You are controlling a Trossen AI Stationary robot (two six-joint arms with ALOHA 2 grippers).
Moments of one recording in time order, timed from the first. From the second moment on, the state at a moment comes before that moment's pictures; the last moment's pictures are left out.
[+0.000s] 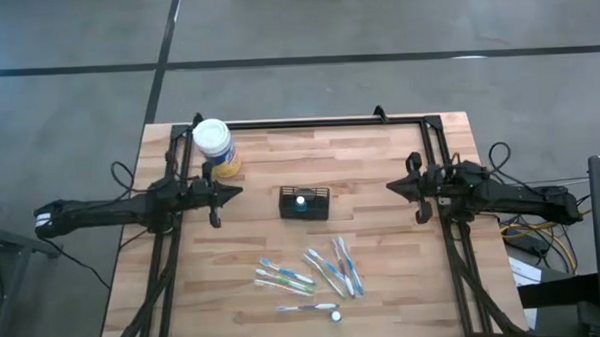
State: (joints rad) left arm 0.17 0.40 0.01 0.37 -0.02 0.04; right arm -0.17 0.20 0.13 0.18 -0.15 0.14
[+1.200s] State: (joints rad) left arm 0.17 0.40 0.01 0.31 -0.02 -0.03; right arm 0.50 2.01 2.20 -1.41 0.00 0.58
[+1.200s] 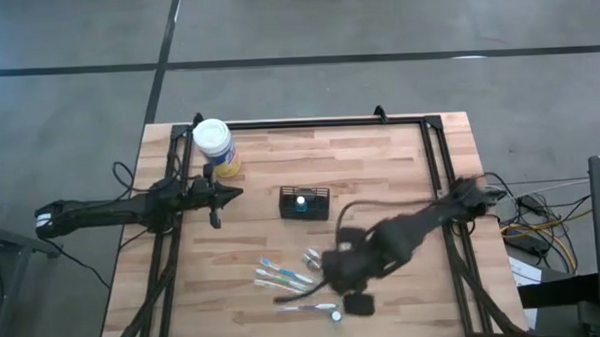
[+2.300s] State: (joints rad) left arm 0.17 0.40 0.01 0.25 -0.02 -0.08; right arm 0.61 2.18 2.06 -1.13 0.00 0.75
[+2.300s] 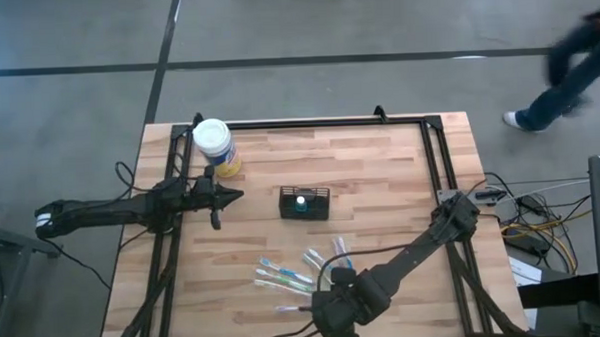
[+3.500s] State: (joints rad) left arm 0.17 0.40 0.01 0.25 -0.02 -0.07; right arm 0.62 2.18 1.90 -0.98 -0.01 0.81
